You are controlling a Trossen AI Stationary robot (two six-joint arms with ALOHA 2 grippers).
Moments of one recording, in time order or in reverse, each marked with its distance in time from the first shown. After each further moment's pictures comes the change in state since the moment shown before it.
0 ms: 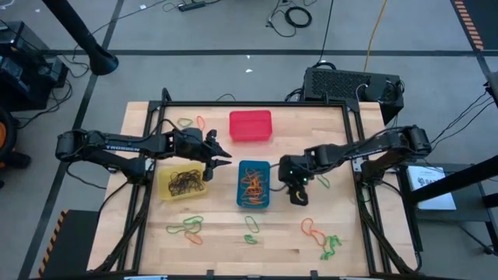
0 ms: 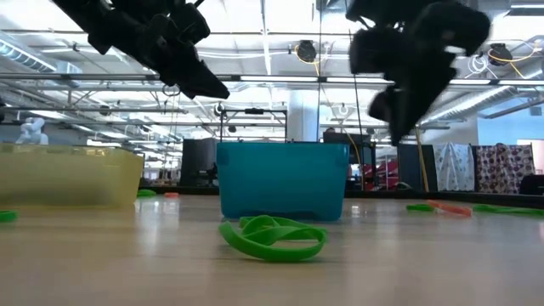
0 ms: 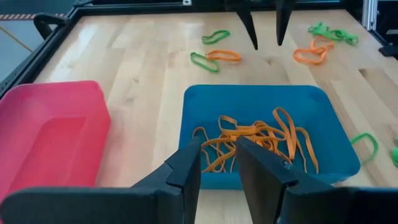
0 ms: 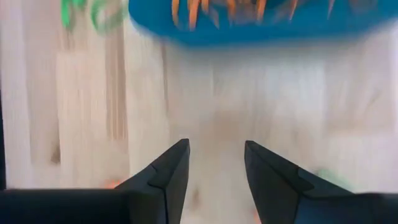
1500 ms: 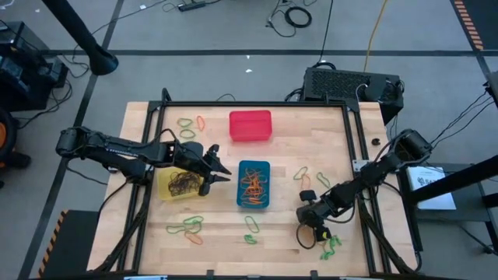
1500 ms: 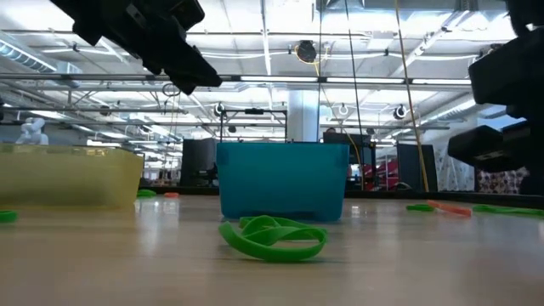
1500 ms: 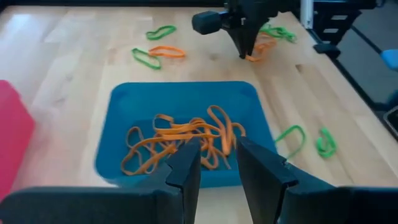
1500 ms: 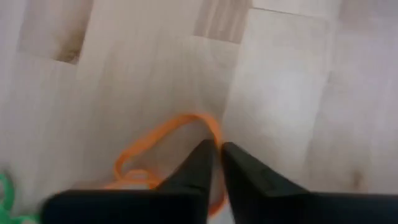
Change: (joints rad) left arm -0.169 0.009 0.000 -0.001 0.002 -0.105; right arm 0.501 0.047 -0.321 0.404 0.174 0.175
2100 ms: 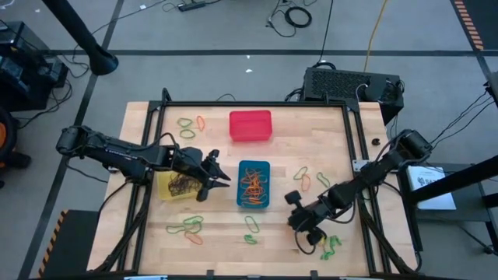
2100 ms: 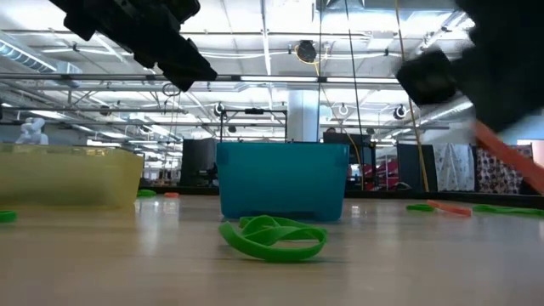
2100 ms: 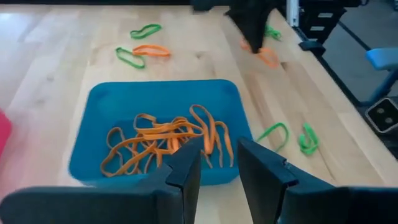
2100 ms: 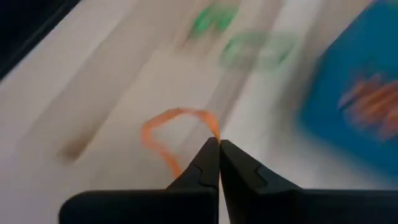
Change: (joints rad) left arm -0.069 0.000 0.000 -0.001 -0.026 -0.028; right arm -0.025 -0.008 0.150 0.071 0.163 -0.373
